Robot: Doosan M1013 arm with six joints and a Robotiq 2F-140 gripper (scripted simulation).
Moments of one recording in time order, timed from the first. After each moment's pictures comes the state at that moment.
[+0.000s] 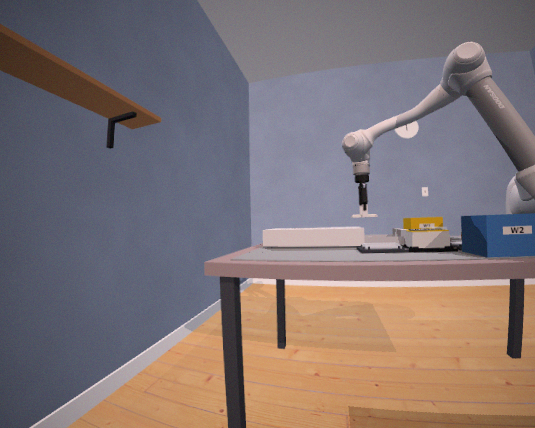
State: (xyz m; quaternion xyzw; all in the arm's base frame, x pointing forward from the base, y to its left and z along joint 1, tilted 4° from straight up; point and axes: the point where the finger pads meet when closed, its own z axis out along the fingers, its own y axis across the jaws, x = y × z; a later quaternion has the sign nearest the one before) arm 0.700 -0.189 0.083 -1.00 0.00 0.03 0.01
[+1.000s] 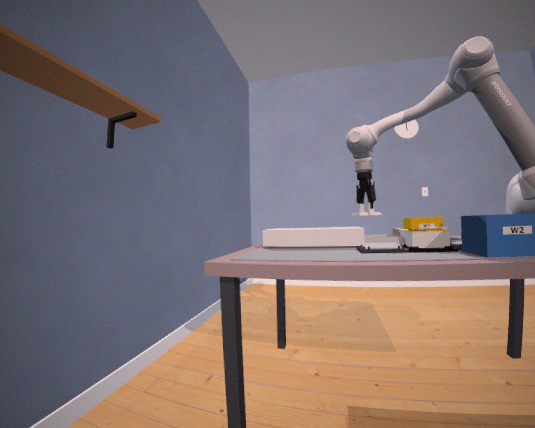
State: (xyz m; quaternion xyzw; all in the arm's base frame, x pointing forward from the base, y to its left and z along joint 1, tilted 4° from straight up) arm 0.692 -0.156 0.092 -0.98 -0.21 0.03 0.02
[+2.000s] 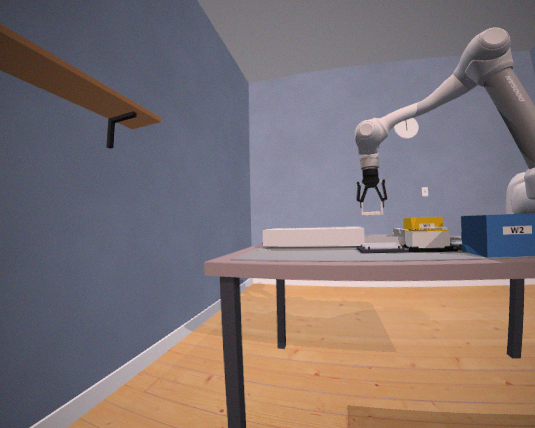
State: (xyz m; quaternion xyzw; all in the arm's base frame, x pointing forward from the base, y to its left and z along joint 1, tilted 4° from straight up) arm 0.673 -0.089 0.095 -0.80 -0.60 0.02 0.03
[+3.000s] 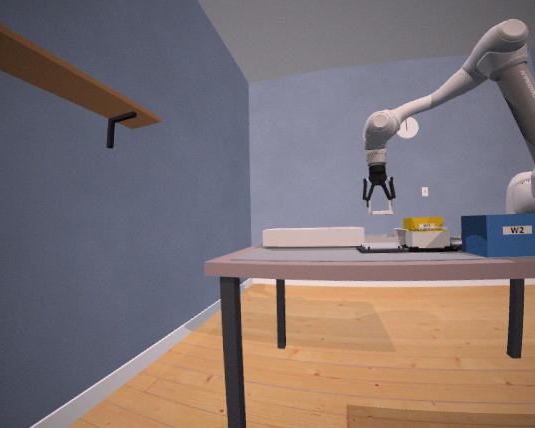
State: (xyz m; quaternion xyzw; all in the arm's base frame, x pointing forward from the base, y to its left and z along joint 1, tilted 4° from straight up) arm 0.653 -0.018 0.098 -0.70 -0.71 0.02 0.03
